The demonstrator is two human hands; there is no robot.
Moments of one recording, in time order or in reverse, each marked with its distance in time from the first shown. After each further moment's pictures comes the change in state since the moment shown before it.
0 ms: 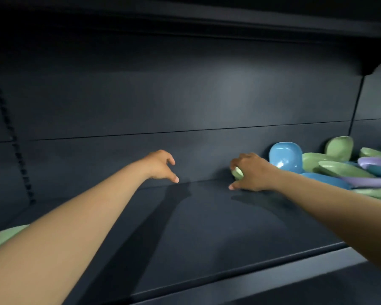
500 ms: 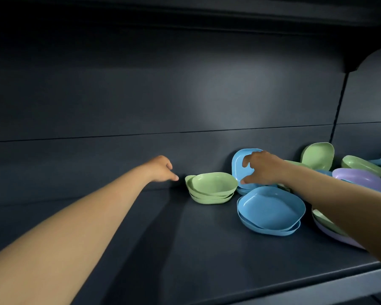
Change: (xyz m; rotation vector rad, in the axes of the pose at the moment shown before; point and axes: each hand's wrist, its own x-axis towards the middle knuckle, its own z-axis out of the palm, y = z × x) left_hand 0.103 0.144 0.083 -0.092 -0.028 -0.173; right_hand 0.025 0.210 0.002 0.025 -0.099 0.091
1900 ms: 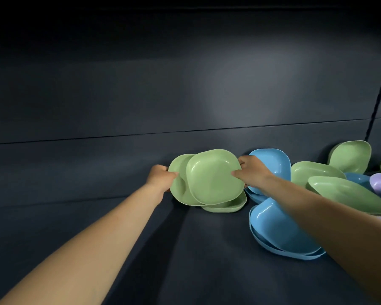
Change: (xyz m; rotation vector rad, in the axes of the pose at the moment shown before) left_hand 0.034 -0.008 0.045 -0.786 0.279 -0.206; right_hand 0.083 -0.013 0.057 0.836 0.095 0.123
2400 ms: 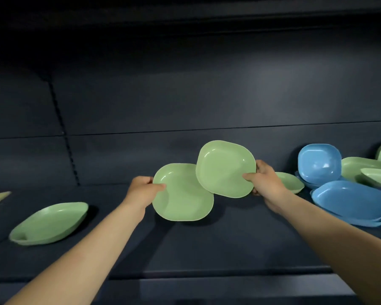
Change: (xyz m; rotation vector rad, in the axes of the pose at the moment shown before) left_hand -0.111 -0.066 -0.232 -0.055 0.138 -0.024; right_hand -0.142 -0.120 0.115 0.542 0.018 -0.002
